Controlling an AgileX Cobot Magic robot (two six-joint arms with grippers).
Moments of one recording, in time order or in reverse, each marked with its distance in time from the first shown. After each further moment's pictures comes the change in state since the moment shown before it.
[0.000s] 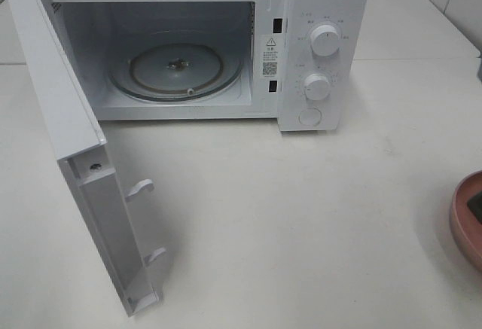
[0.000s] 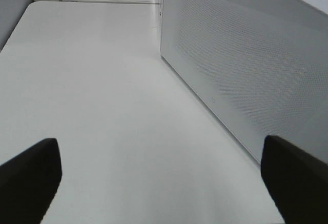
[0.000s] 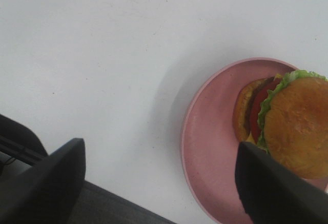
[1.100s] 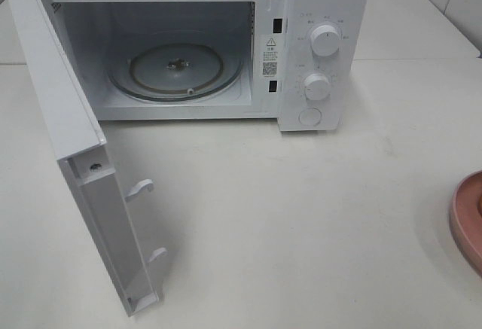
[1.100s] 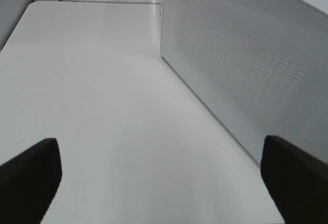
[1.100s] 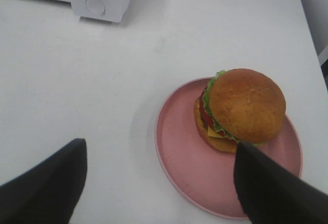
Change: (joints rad) left arm 0.000 0.000 0.000 0.000 0.000 0.000; right arm -0.411 -0.800 0.190 0.200 0.033 -0.145
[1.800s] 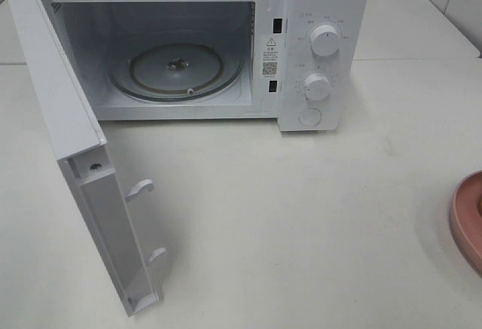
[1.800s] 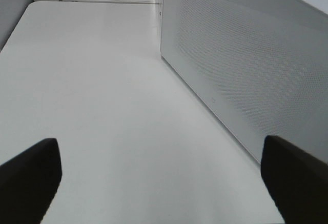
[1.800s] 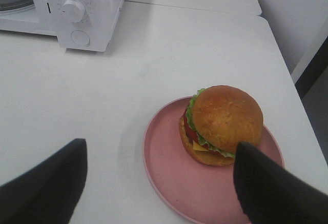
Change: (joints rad) left arm 0.000 0.000 0.000 0.000 0.000 0.000; right arm -0.067 -0.135 0.003 0.001 0.004 -0.005
